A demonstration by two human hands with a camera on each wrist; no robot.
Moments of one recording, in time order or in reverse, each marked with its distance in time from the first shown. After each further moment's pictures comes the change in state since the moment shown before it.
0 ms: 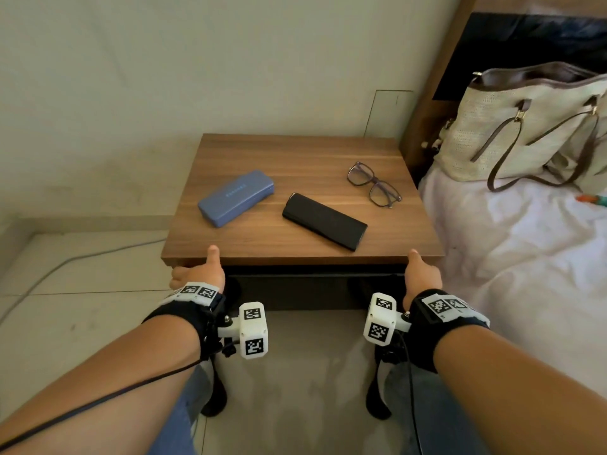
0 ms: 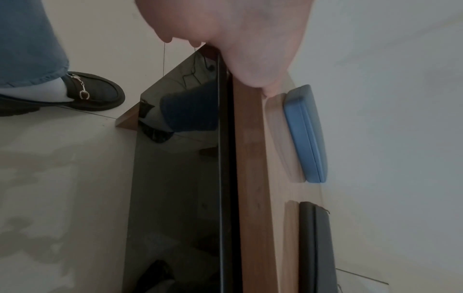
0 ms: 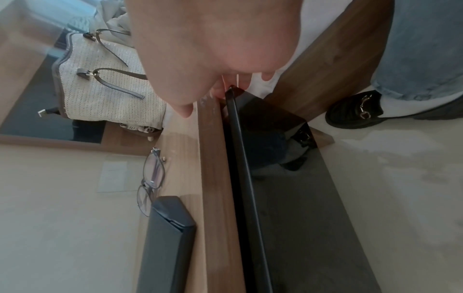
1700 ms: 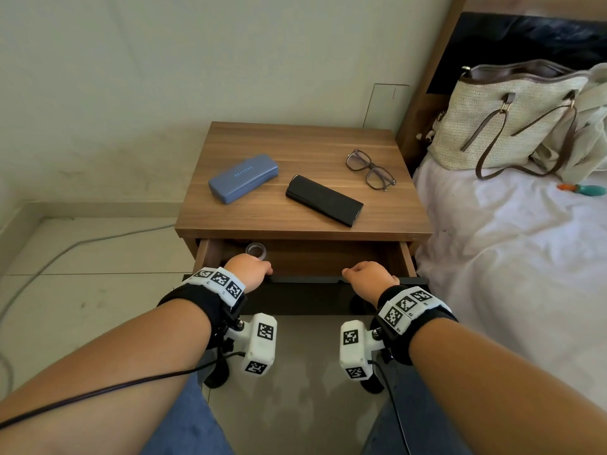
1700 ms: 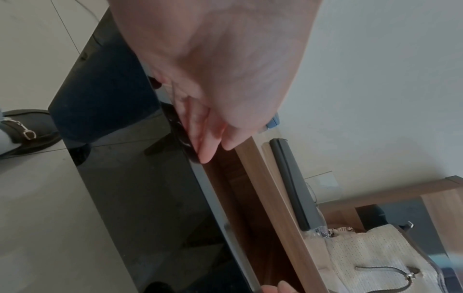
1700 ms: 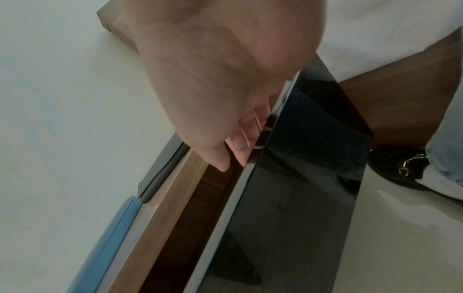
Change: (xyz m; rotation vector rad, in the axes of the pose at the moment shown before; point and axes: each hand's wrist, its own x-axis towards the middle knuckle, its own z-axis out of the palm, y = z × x) left_hand -0.068 -0.029 -0.017 0.590 -0.566 0.579; right_hand -0.102 0.024 0.008 -1.067 -0.370 -0.330
